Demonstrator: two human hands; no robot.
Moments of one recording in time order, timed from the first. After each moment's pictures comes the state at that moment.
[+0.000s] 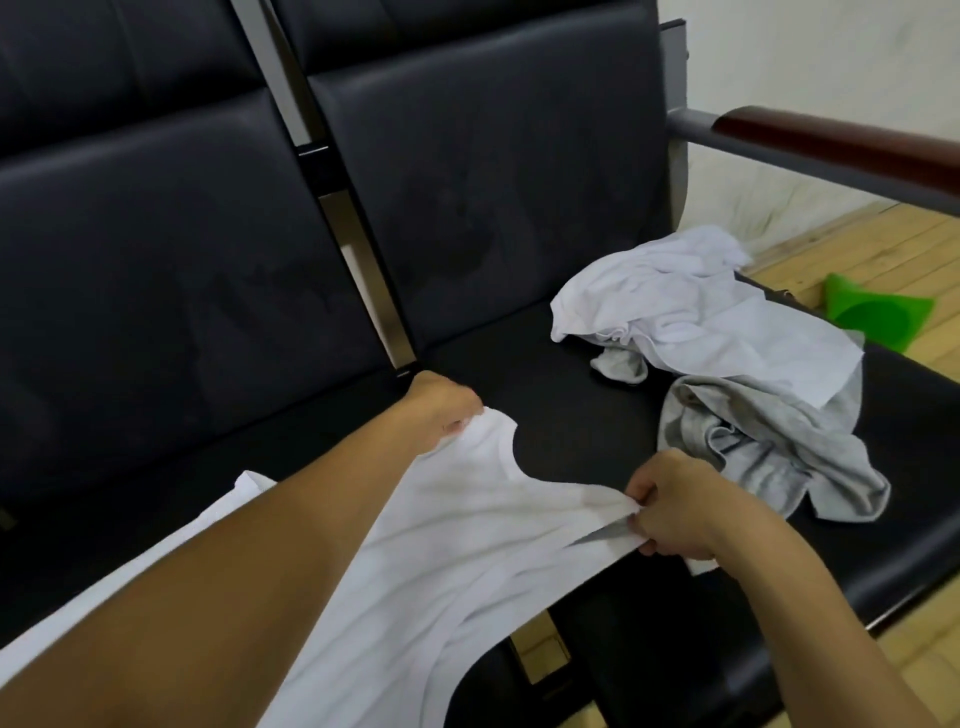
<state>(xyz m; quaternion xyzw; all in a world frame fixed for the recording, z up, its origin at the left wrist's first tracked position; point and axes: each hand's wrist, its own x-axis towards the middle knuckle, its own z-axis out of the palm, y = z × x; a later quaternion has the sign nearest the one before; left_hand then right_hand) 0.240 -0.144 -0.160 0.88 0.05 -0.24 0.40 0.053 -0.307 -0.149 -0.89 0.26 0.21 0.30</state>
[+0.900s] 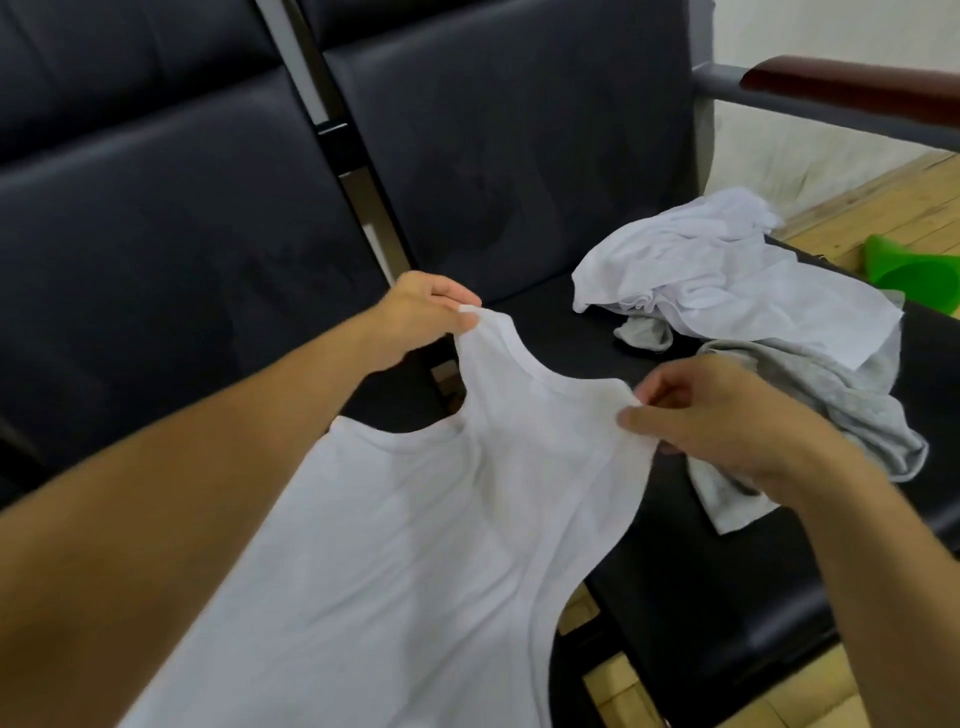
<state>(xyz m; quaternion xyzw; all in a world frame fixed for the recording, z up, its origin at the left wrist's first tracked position) 0.264 -0.109 -0.094 0.87 -0.18 -0.19 0.41 0.049 -0.303 -0.105 -0.82 0.22 0.04 0.52</state>
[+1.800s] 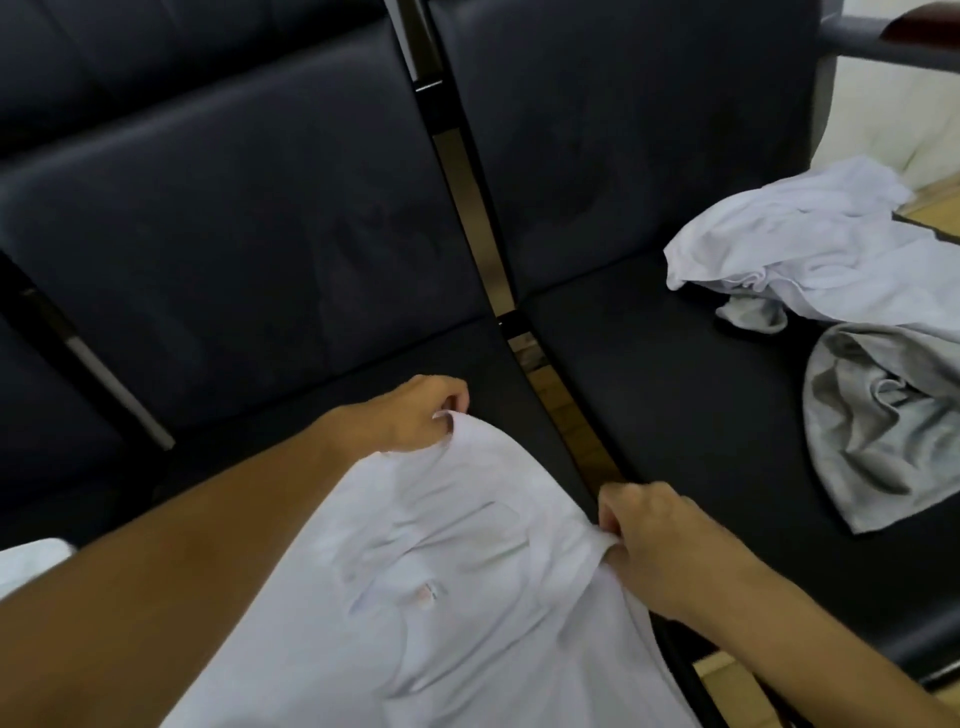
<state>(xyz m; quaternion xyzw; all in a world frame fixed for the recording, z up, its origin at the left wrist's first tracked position) 0.254 0.037 -0.165 0.92 -0.31 -0.23 0.10 0.047 -0.169 -0.155 -0.93 0.09 0.24 0.25</state>
